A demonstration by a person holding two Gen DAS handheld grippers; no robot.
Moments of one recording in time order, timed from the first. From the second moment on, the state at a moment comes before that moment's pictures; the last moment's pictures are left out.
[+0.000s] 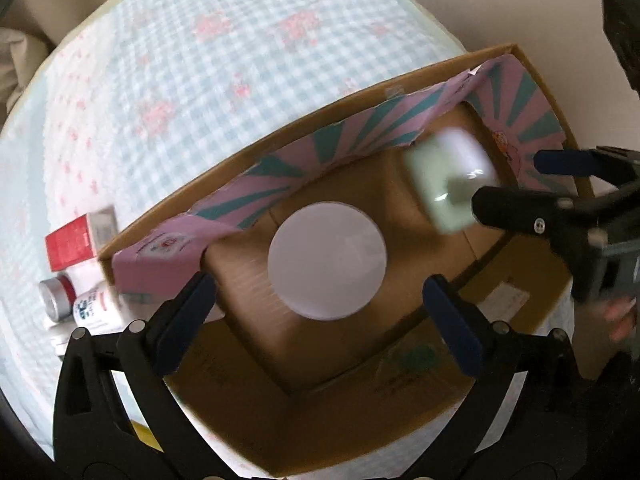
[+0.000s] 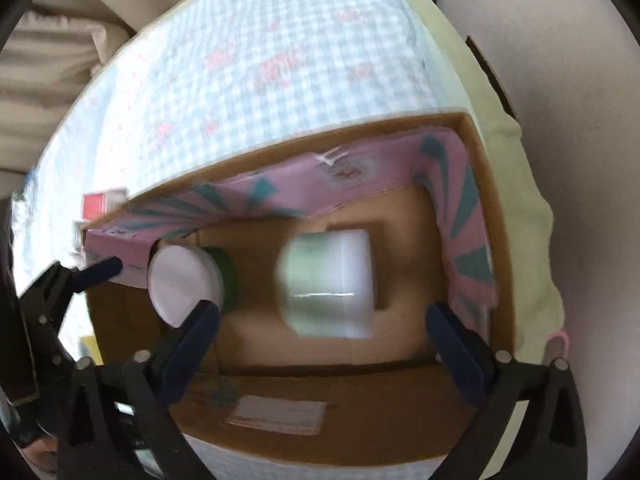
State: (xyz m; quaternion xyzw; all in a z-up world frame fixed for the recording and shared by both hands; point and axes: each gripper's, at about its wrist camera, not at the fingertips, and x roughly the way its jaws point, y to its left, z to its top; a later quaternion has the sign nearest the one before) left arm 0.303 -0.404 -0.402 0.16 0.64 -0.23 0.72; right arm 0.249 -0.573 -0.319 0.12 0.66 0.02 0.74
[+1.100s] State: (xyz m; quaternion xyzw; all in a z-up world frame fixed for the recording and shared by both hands) left arm 0.228 -0.302 -0.237 0.09 0.54 -0.23 0.80; right arm 0.176 -0.524 -0.183 0.08 0.59 -0.02 0.80
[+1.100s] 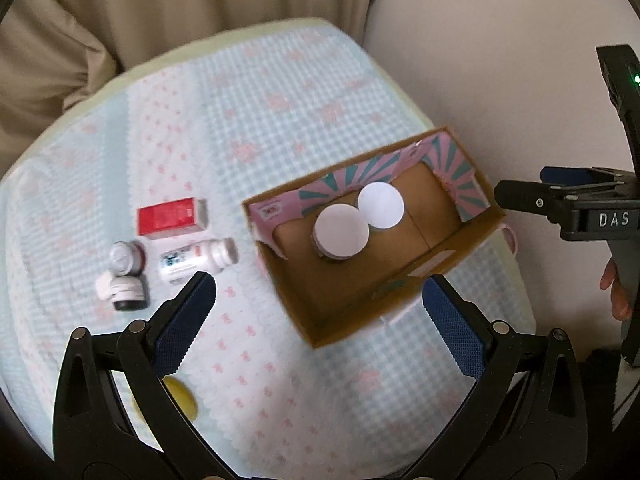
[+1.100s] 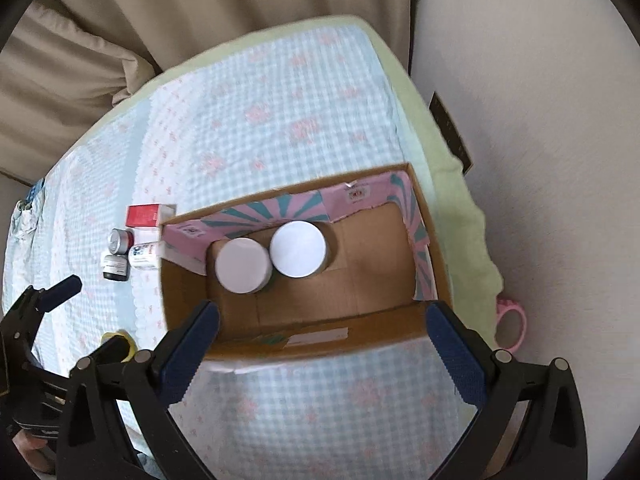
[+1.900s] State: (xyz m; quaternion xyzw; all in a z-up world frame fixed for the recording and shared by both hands) left arm 0.172 0.026 -0.176 0.04 0.51 -0.17 0.84; right arm 0.073 -0.288 -0.121 0.09 0.53 -0.01 0.84
